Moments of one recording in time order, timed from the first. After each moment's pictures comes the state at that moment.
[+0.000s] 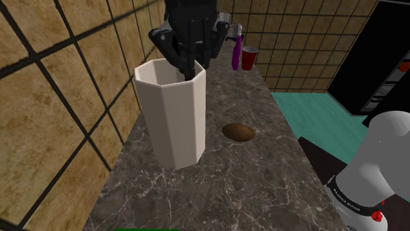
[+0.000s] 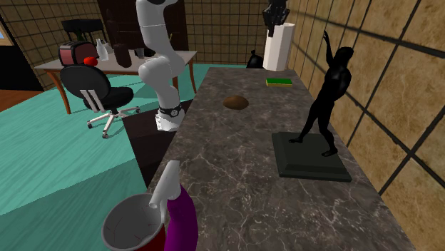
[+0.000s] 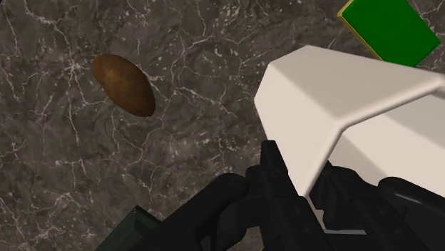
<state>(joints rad) 0.41 -0.11 0.40 -1.57 0.07 1.45 0.79</state>
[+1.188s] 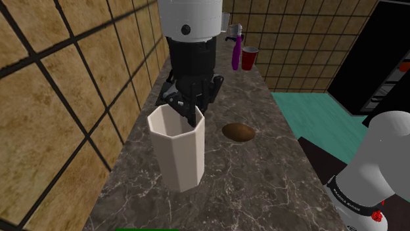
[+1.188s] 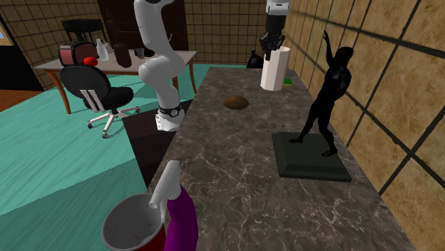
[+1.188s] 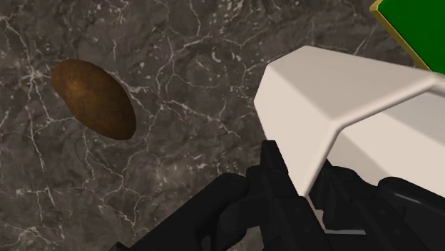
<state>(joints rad) 0.41 -0.16 0.40 -1.88 0.09 1.70 0.76</state>
